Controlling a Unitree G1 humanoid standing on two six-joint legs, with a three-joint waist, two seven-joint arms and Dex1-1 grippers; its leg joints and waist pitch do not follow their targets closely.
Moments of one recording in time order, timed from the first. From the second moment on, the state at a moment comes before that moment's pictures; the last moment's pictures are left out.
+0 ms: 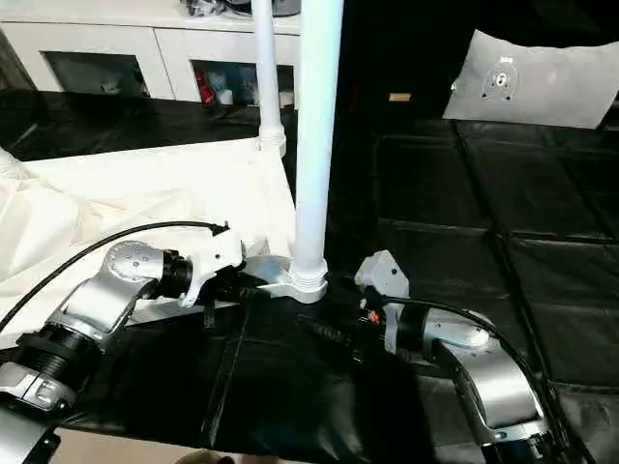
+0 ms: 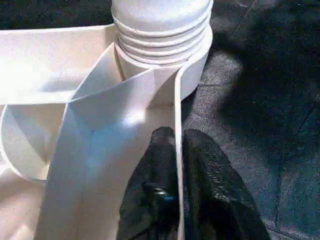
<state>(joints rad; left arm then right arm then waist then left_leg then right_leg) -0.56 0.40 -0.33 0.46 0.03 0.14 -1.13 -0.12 -0.43 0.13 -0.09 0.26 0.36 0.92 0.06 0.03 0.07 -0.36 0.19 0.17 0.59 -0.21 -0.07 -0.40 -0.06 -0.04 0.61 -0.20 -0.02</state>
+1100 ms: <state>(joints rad) -0.50 0.49 -0.39 0.34 -0.01 0.07 -1.34 -0.33 -0.45 0.27 0.18 0.22 0.20 1.15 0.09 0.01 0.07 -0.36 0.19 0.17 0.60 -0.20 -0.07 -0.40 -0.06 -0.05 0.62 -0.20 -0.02</state>
